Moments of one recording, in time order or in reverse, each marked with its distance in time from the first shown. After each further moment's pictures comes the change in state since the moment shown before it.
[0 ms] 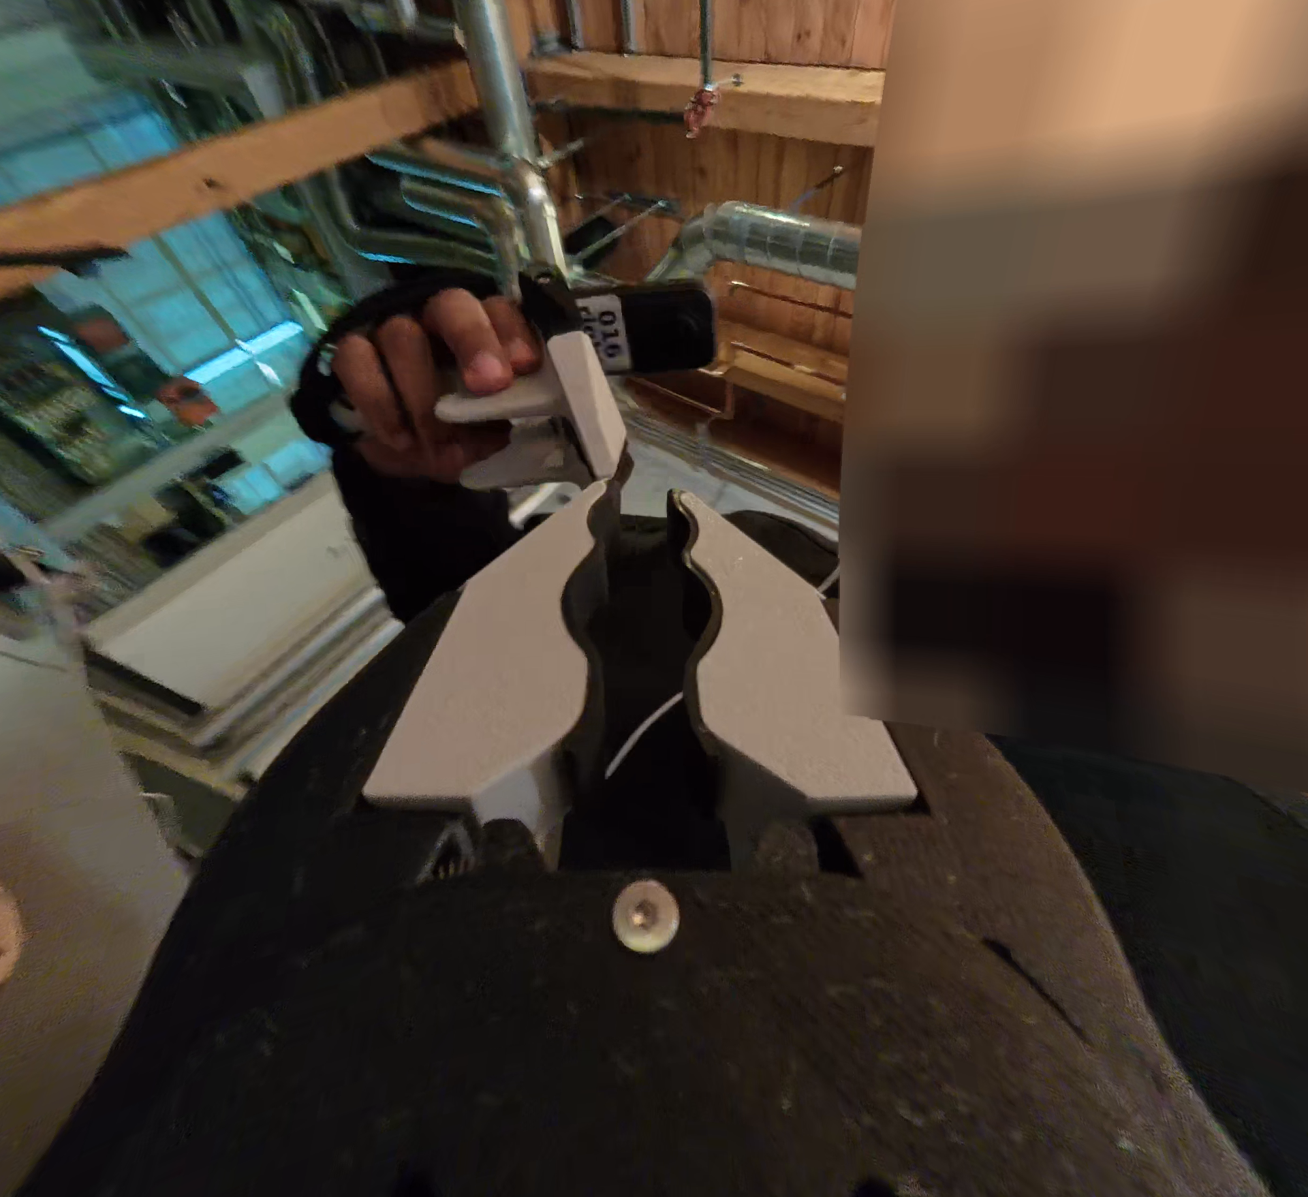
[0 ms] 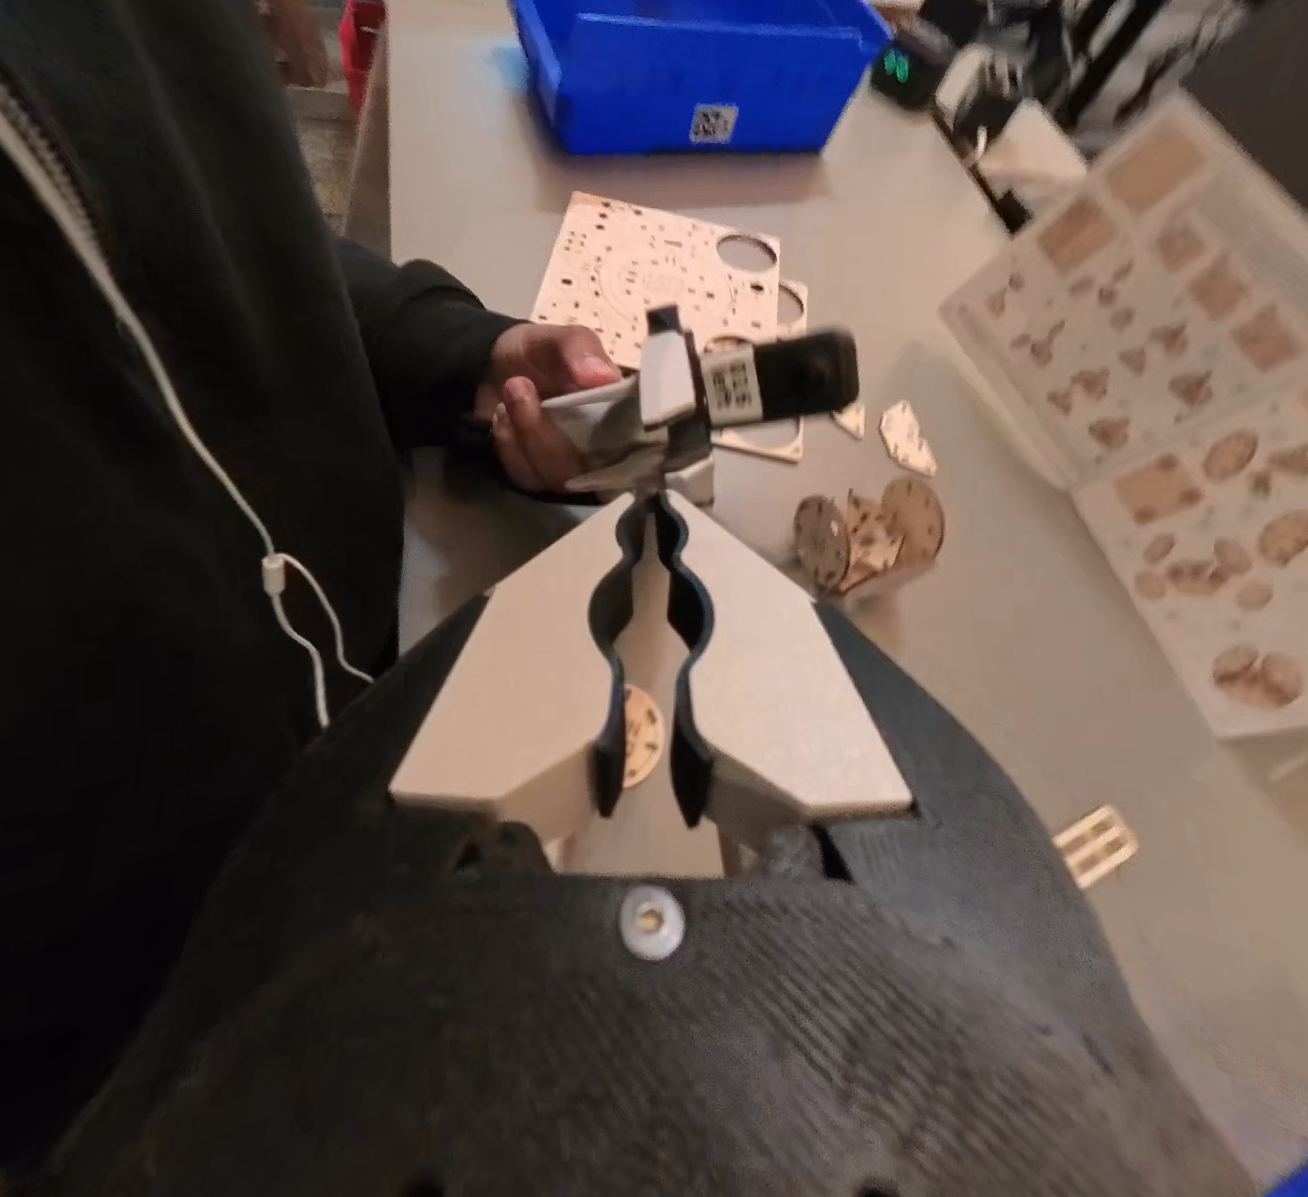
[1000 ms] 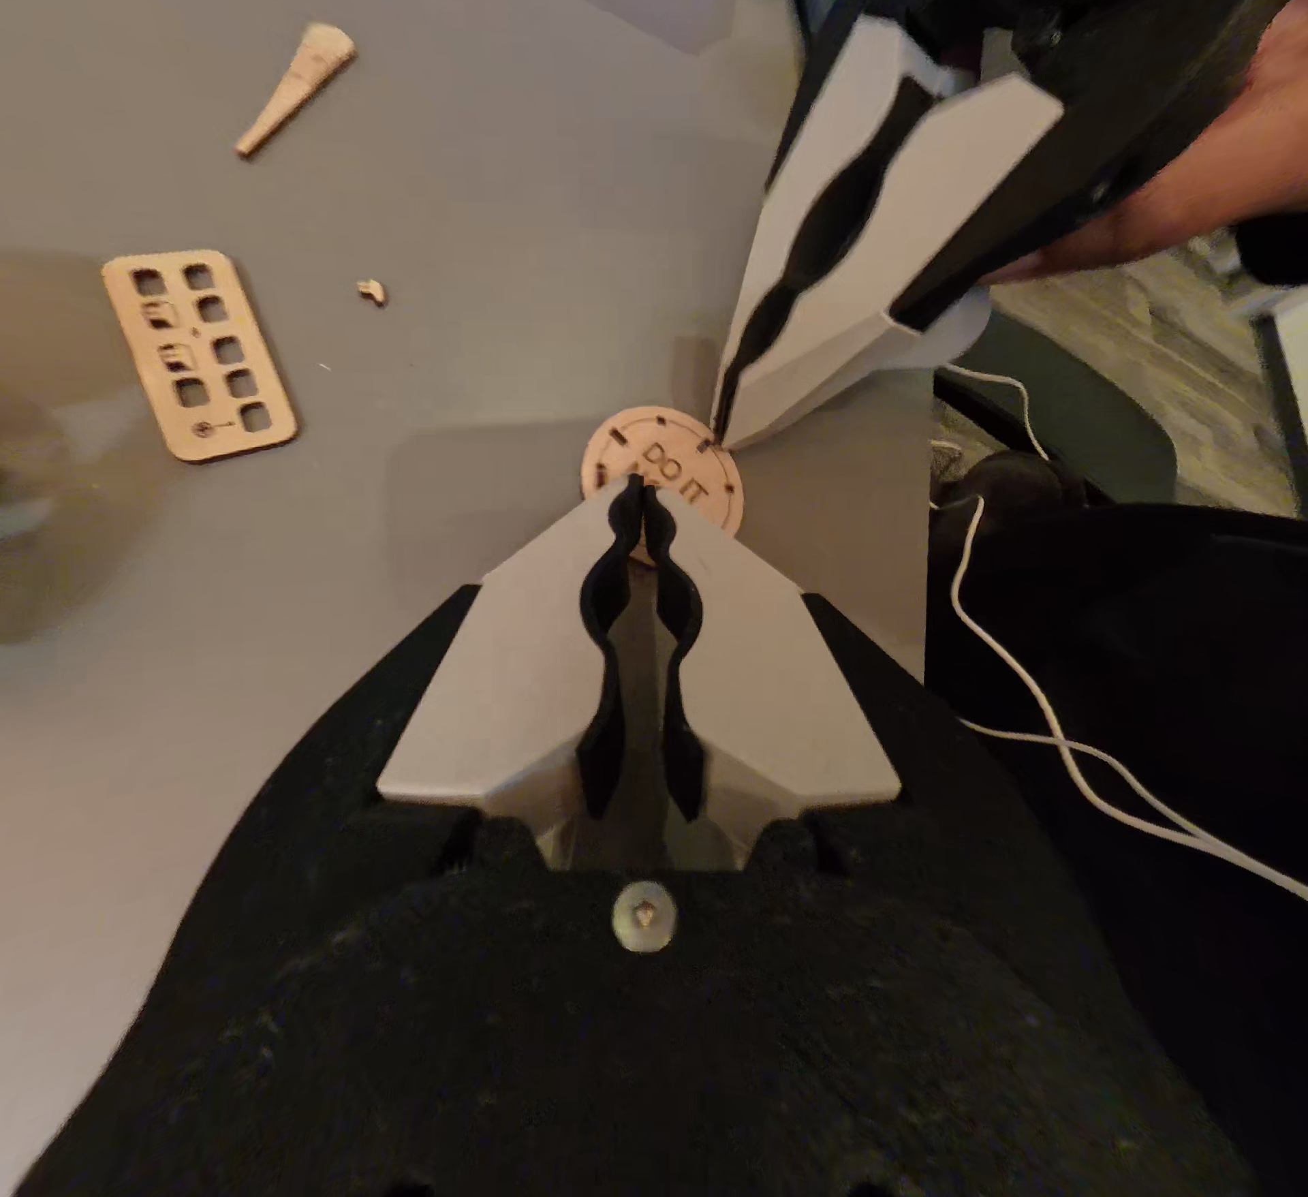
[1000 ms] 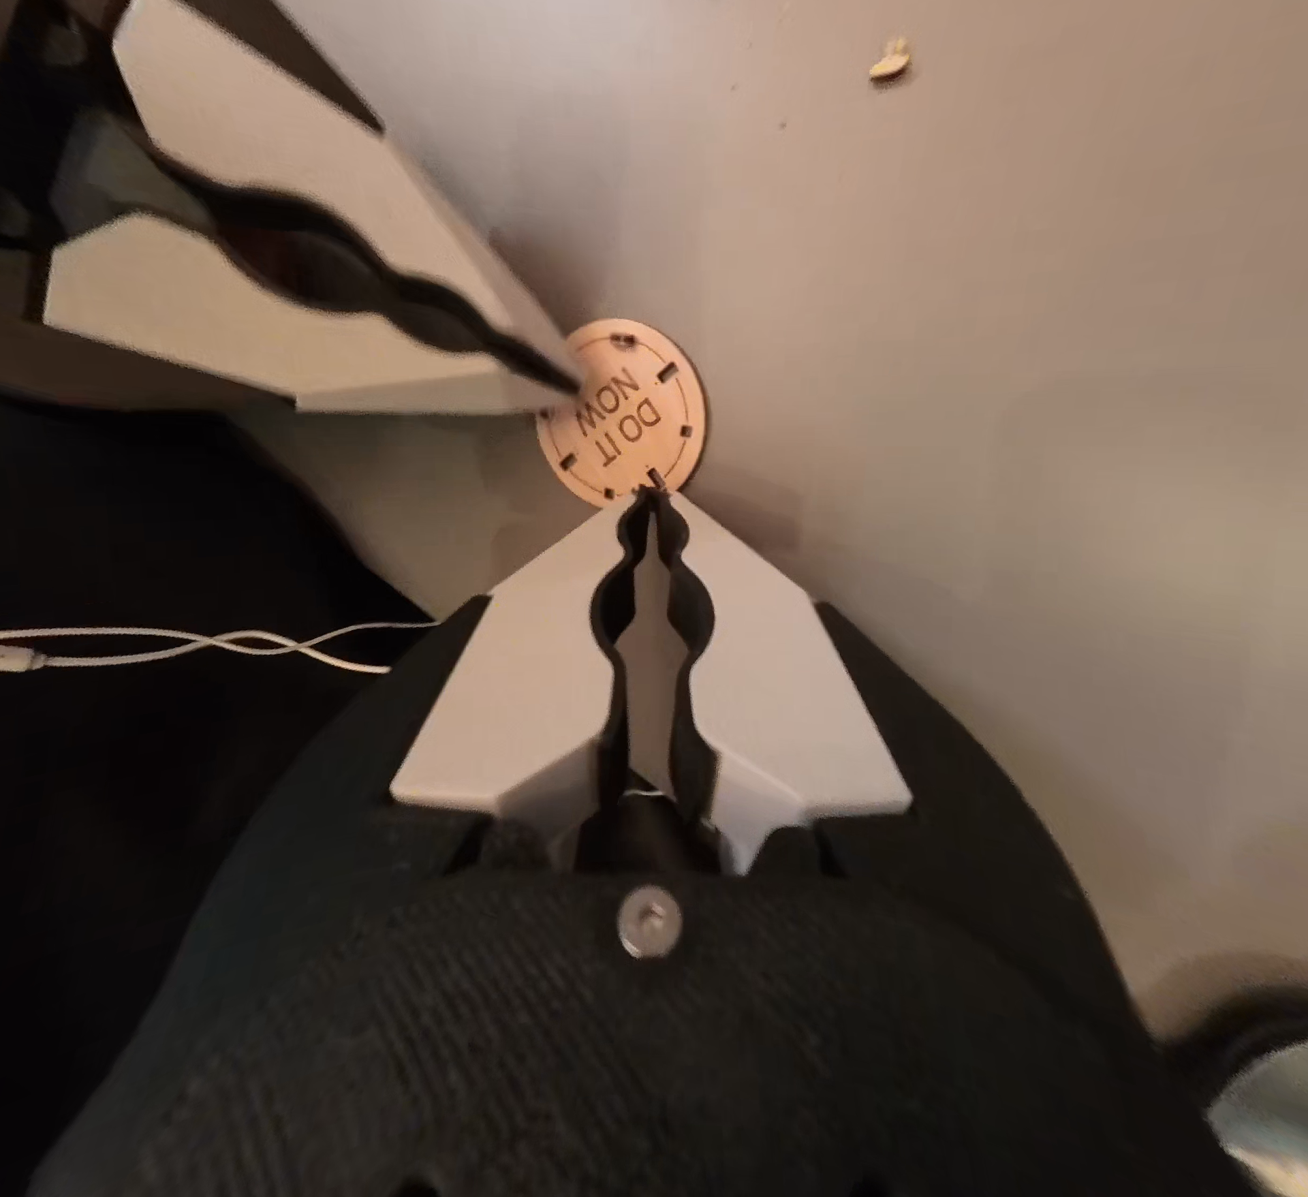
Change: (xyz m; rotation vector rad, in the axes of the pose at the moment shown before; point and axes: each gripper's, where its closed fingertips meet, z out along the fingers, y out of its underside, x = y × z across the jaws) left arm -0.149 0.041 -0.088 -0.693 -1.347 0.570; right arm -0.029 0.180 0.018 -0.597 0.124 1.058
